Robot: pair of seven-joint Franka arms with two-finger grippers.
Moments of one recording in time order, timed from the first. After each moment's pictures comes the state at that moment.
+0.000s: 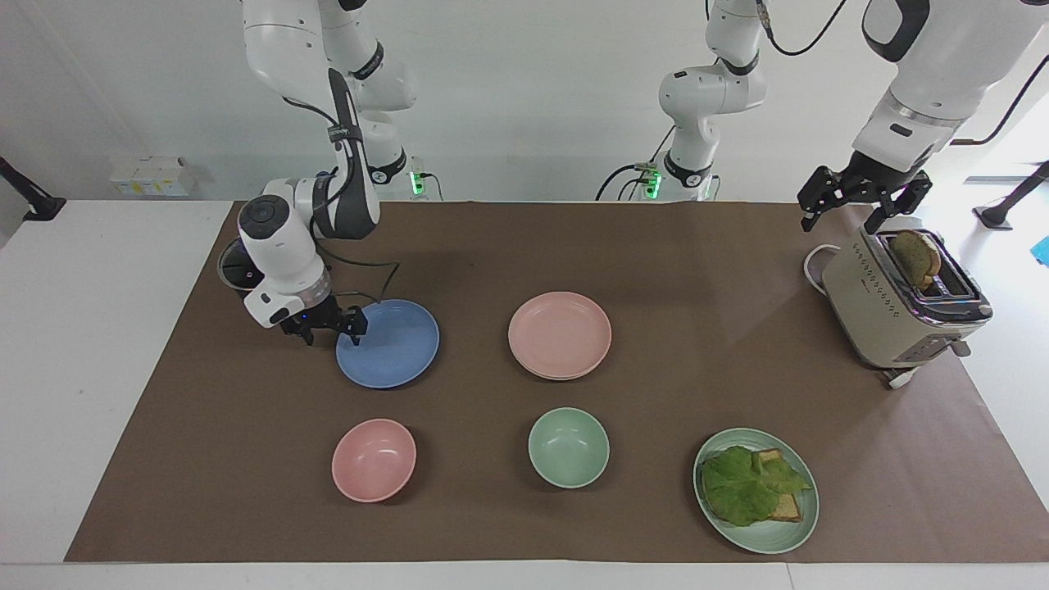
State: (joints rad) left arm 0.10 -0.02 -0.15 -1.57 0.00 1.58 0.08; right arm -0.06 0.20 0.05 -2.16 0.01 2.38 0.01
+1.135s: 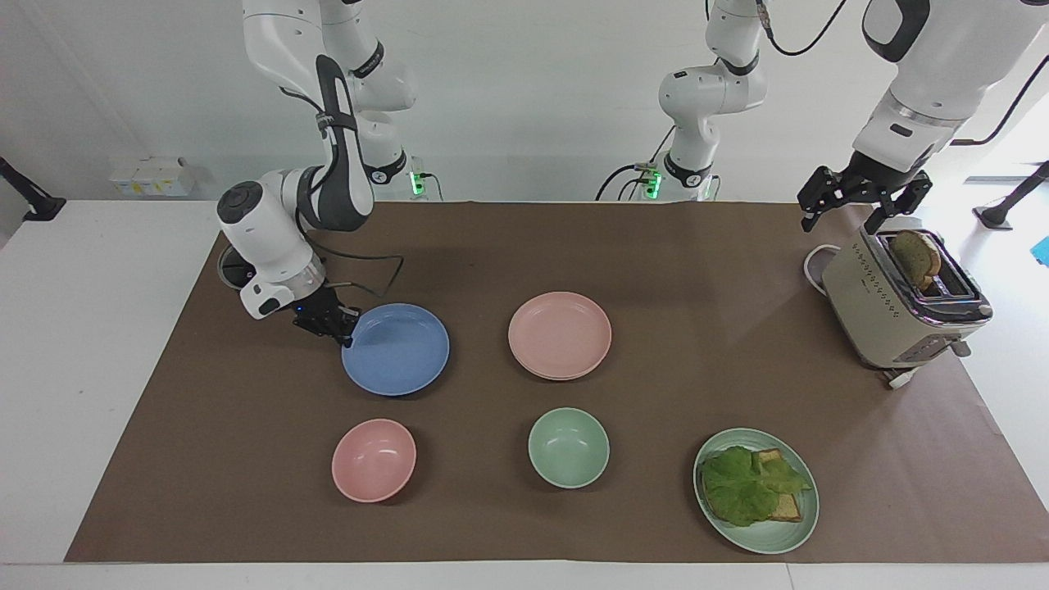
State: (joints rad) left arm 0.10 -0.02 -0.15 -1.57 0.00 1.58 0.08; right arm -0.07 0.13 0.06 -2.16 0.26 2.36 -0.07
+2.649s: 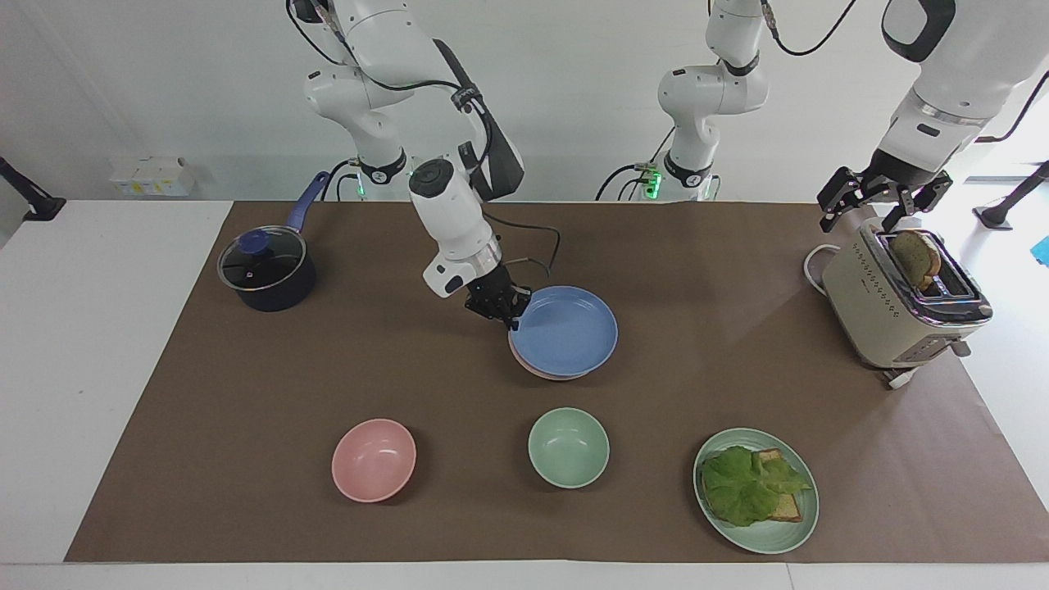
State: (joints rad) left arm 0.00 -0.02 0.00 -1.57 0.00 1.58 0.08; right arm 0.42 0.25 0.08 -2.05 0.36 2.55 0.39
